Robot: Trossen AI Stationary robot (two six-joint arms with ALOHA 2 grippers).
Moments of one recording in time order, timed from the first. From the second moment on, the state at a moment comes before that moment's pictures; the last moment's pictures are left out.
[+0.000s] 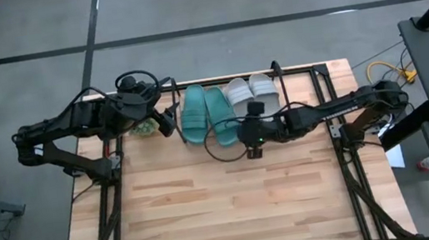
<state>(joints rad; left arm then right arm) -0.02 1.22 1.60 -0.96 -0.68 -0.23 0.06 1.52 1.12 -0.48 0.50 -0.09</state>
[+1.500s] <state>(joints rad) -0.02 1.22 1.60 -0.98 -0.68 -0.23 -0.02 1.72 1.07 -0.14 0.59 -0.62</state>
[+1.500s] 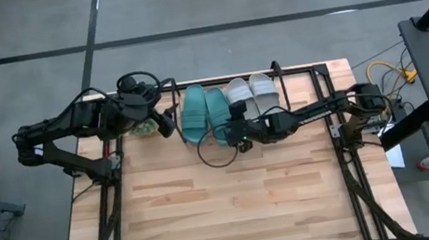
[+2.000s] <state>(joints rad) -0.02 1.22 1.60 -0.98 -0.66 -0.23 0.01 1.72 1.11 -0.12 0.61 -0.48</state>
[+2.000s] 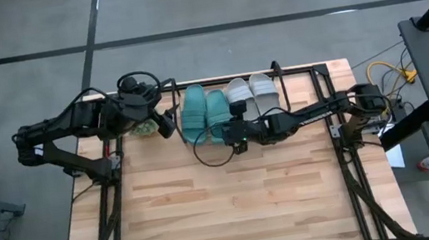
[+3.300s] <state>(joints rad) -0.02 1.22 1.60 -0.98 -0.63 -0.23 0.01 1.71 1.19 -0.24 0.60 -0.25</state>
